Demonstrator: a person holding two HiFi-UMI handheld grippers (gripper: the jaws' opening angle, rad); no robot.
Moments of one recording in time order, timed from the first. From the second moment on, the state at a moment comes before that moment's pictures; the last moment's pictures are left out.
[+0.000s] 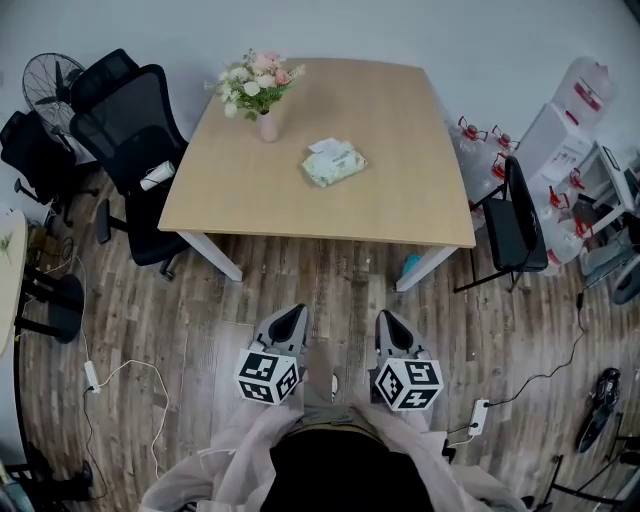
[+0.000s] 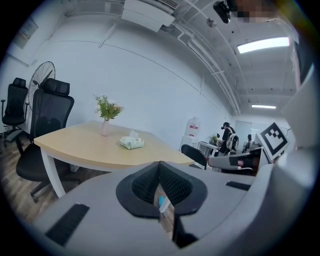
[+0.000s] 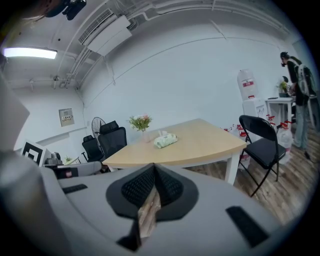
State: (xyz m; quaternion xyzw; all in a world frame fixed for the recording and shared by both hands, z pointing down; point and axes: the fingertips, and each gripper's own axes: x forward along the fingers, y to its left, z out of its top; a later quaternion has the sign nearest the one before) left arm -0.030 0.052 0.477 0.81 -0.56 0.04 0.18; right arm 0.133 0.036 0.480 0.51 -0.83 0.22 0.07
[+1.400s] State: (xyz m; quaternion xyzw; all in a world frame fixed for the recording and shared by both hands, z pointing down) left arm -0.056 -0.126 0.465 0.81 -0.56 0.04 0.19; right arm 0.092 -0.132 0.469 0.50 -0.83 0.23 0.09
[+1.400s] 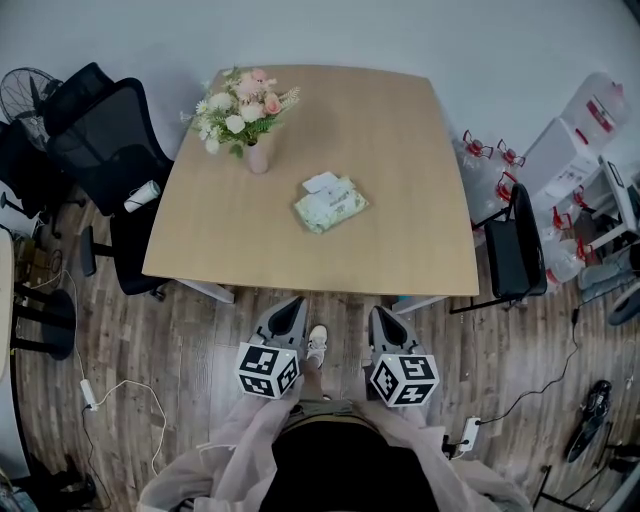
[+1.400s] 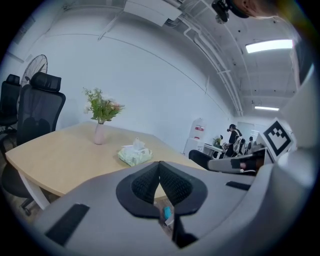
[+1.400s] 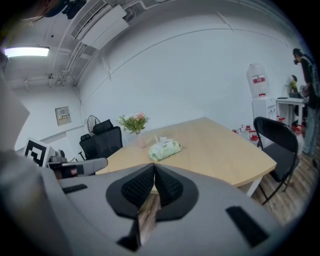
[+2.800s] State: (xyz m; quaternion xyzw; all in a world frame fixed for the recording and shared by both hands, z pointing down) left arm -0.103 -0.305 0.476 0.82 -0.54 0.04 0.18; right arm 0.058 -0.302 0.482 0.53 -0.81 0.23 0.08
